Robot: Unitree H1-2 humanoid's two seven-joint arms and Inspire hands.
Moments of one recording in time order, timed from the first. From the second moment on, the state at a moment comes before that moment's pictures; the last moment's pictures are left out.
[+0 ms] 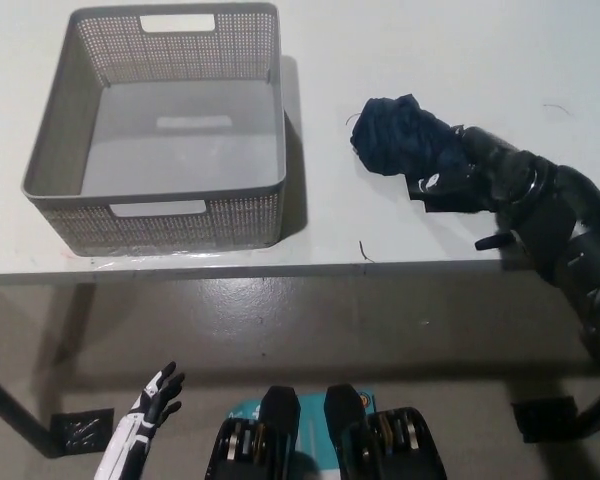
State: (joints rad) left_arm 0.10 0.14 -0.01 0.14 0.02 -0.25 -0.10; right_arm -1.17 -0.20 0.41 1.42 -0.43 0.08 0.09
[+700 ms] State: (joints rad) left_arm 0.08 0.15 -0.01 0.14 0.02 -0.25 -0.10; right_arm -1.09 -0.18 0.37 1.42 -0.43 -0.09 -0.32
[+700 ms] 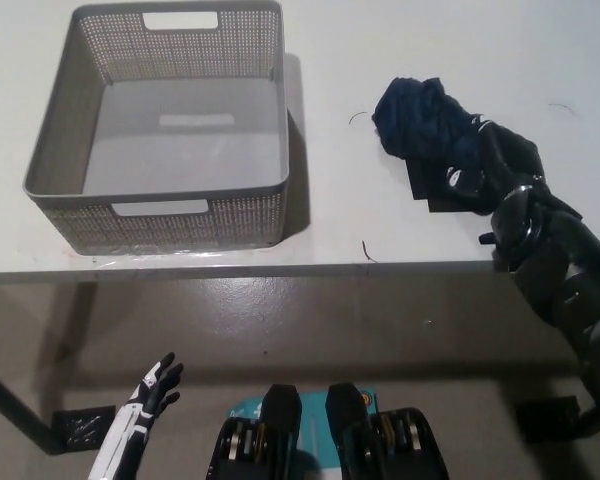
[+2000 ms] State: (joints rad) left_arm 0.13 0.15 -0.02 0.14 0.01 -0.25 -0.11; right_arm -1.42 0.12 0.35 1.16 -0.44 -0.14 -0.35
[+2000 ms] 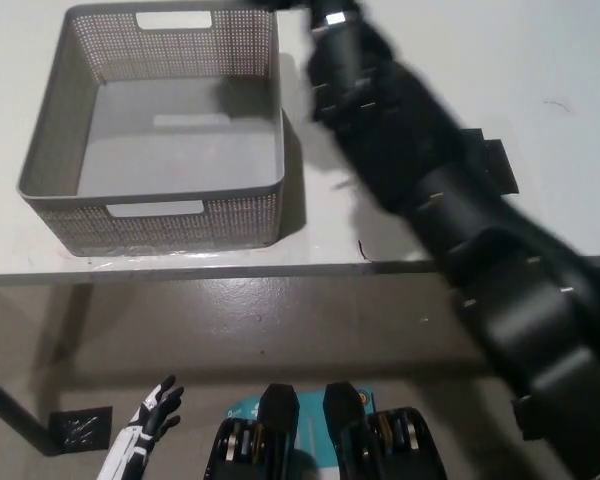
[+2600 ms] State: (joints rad) left_arm 0.14 0.13 -0.04 0.14 0.01 -0.24 -0.12; right_arm -1.48 0.32 0.43 1.36 -0.48 -0.16 -0.34
